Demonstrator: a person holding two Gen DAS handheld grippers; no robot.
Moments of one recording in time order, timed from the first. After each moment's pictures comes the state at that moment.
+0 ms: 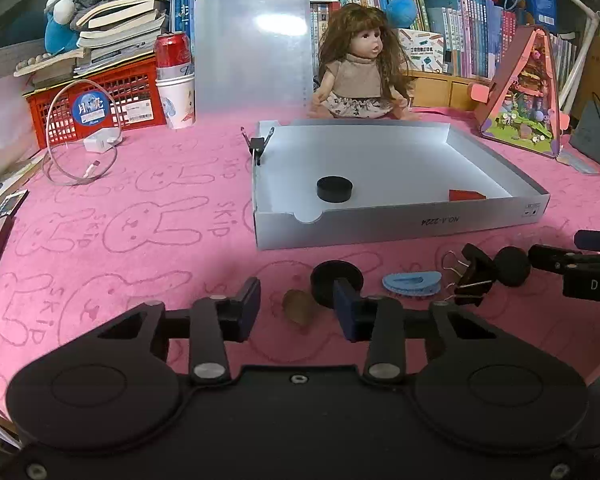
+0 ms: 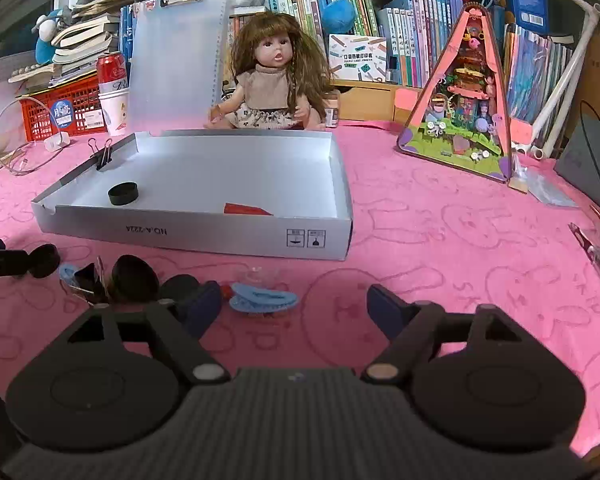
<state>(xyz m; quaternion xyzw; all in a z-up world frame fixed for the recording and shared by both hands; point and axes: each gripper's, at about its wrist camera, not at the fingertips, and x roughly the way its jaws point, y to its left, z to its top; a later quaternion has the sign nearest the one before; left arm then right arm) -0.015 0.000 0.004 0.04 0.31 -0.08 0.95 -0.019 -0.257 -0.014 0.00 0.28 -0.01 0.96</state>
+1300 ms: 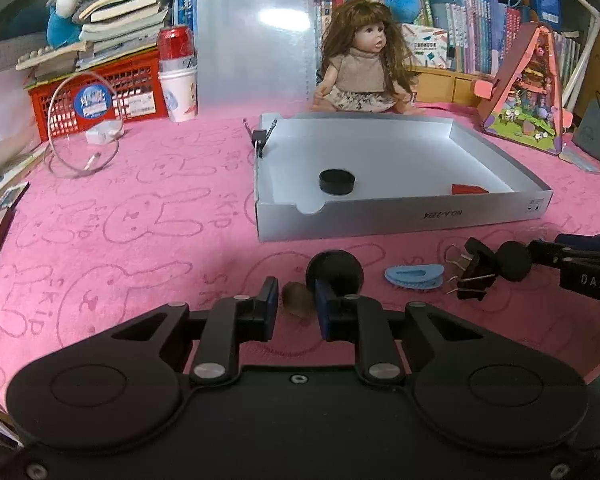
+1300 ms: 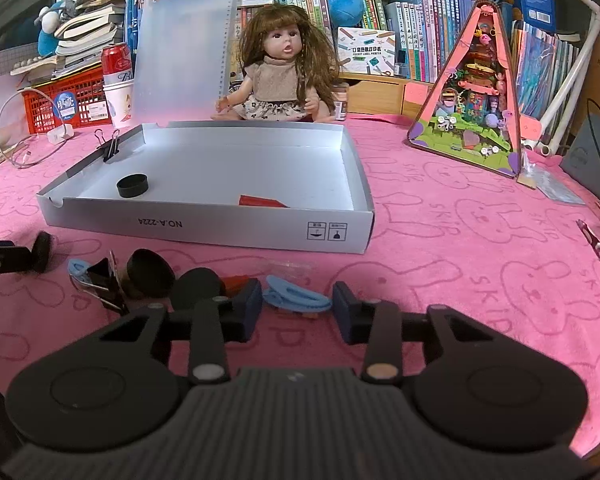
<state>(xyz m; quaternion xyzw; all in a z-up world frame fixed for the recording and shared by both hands) -0.012 0.000 -0.001 0.03 0.32 -0.07 0.94 -0.016 -0.246 -0.016 0.00 0.29 -0.01 0.96</state>
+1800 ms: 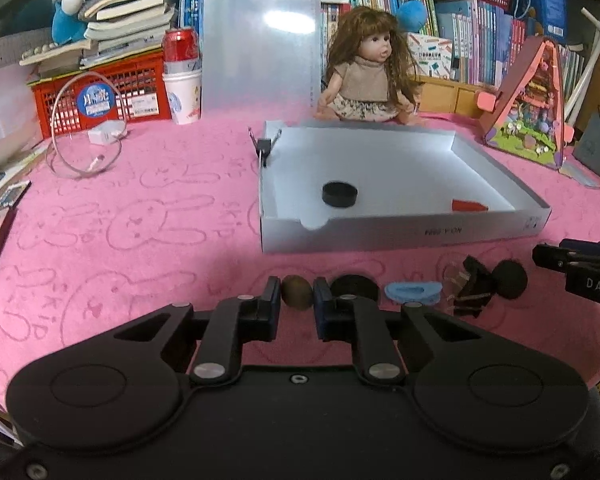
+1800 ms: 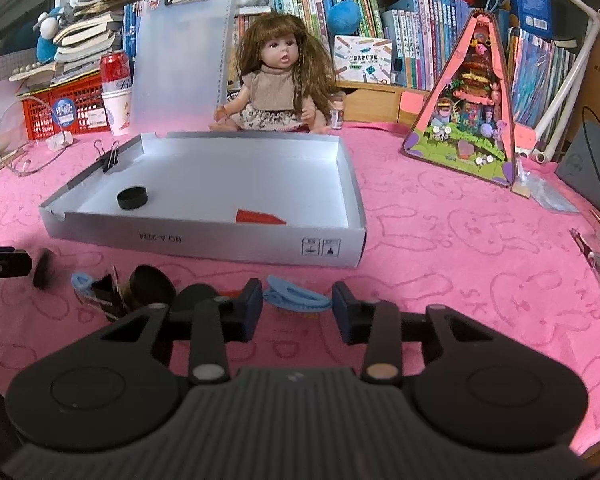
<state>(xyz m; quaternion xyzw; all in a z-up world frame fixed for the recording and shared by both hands) -0.011 0.003 0.013 0.02 0.31 -0.07 0.95 -0.016 -0.248 -0.002 0.00 0.28 -0.01 0.96</state>
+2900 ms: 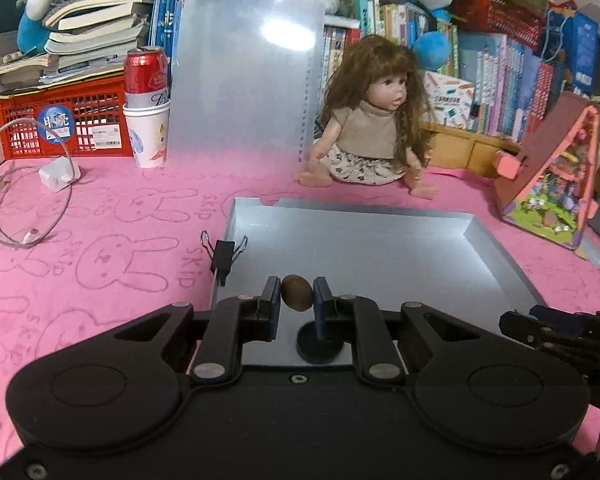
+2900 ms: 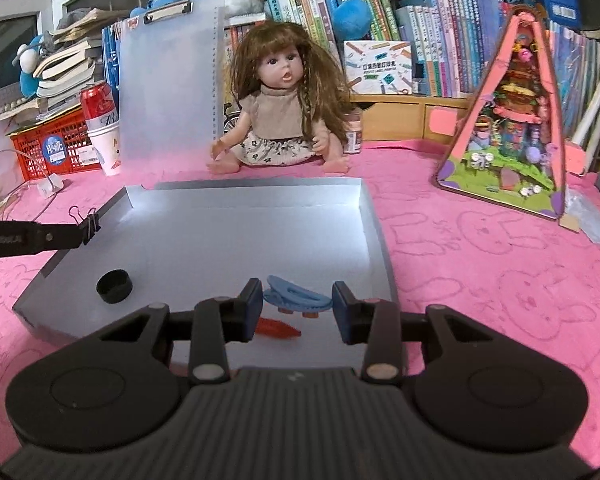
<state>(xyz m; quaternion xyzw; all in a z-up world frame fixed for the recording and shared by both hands) 0.137 -0.029 0.045 -0.02 0.31 -0.08 0.95 0.086 -0.253 0.015 0.04 0.29 0.02 0.96</state>
